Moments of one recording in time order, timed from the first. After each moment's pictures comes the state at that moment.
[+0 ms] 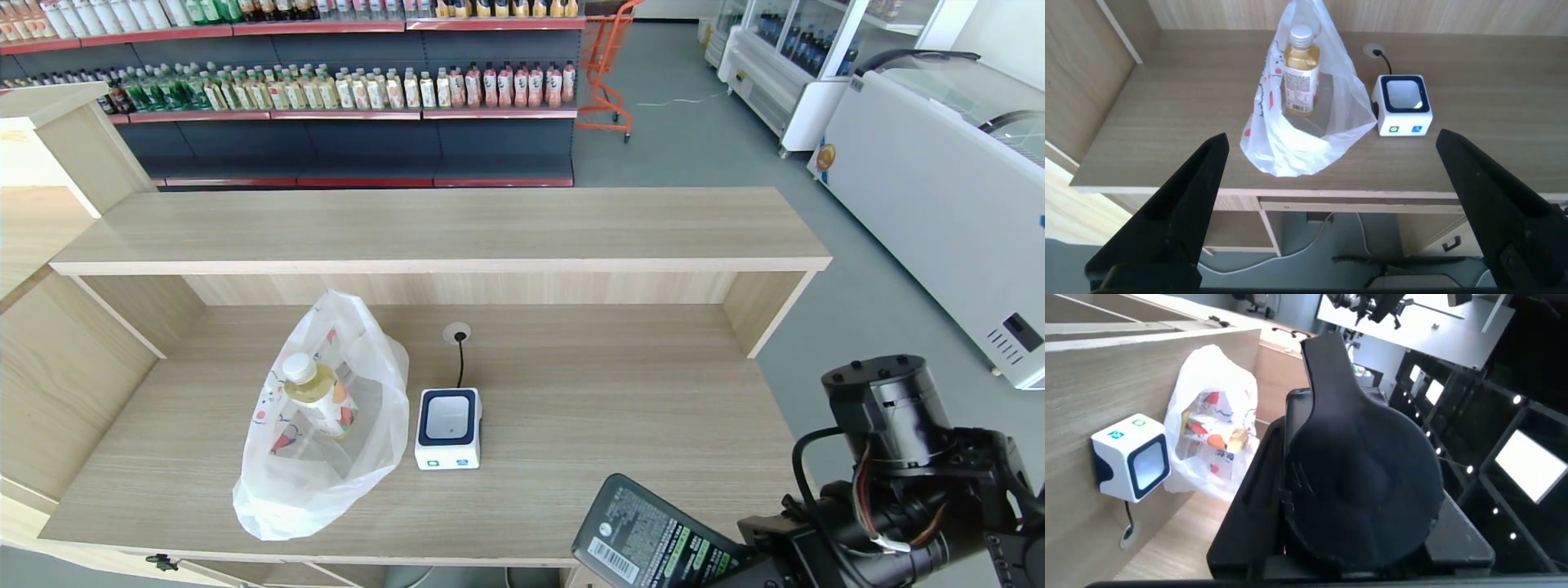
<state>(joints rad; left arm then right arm) 0.00 0.00 0.00 0.00 -0.02 -0.01 0.53 1.58 -0.51 -0.39 1.07 -2.80</state>
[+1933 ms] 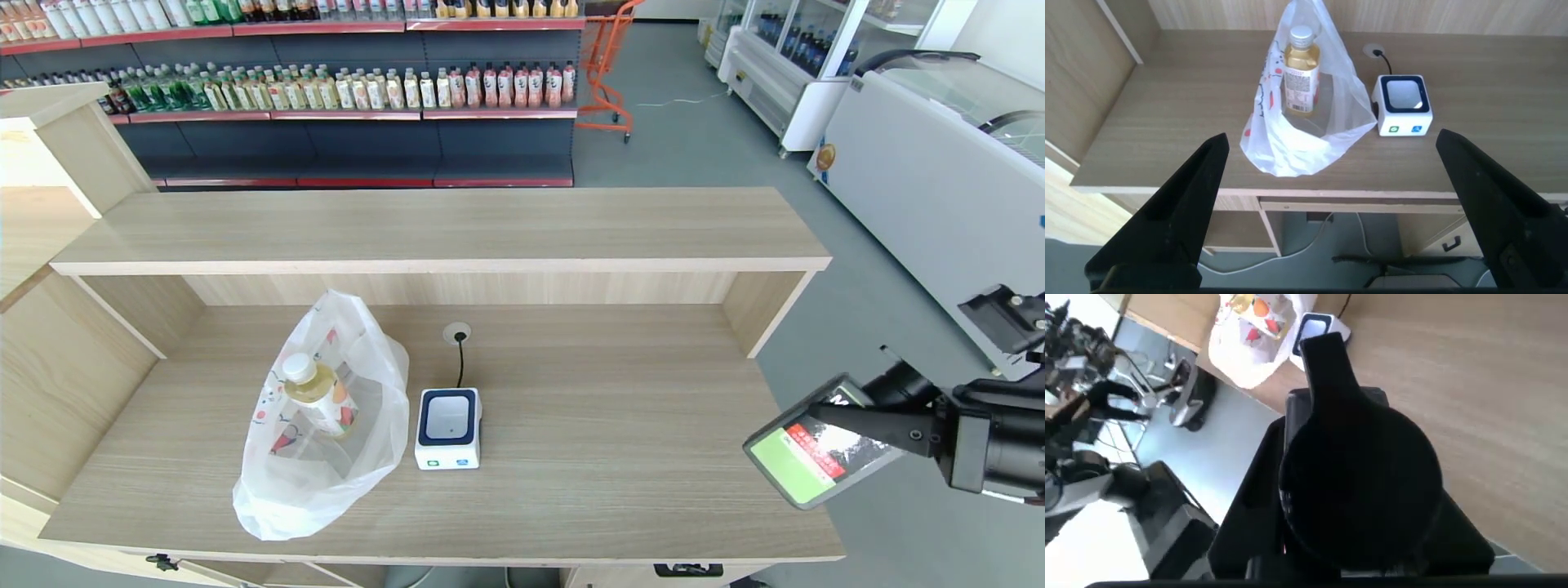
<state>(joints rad) 0.00 0.00 0.00 0.00 -0.02 -0.01 -0.03 1.32 -0.49 -0.43 0.88 0.12</state>
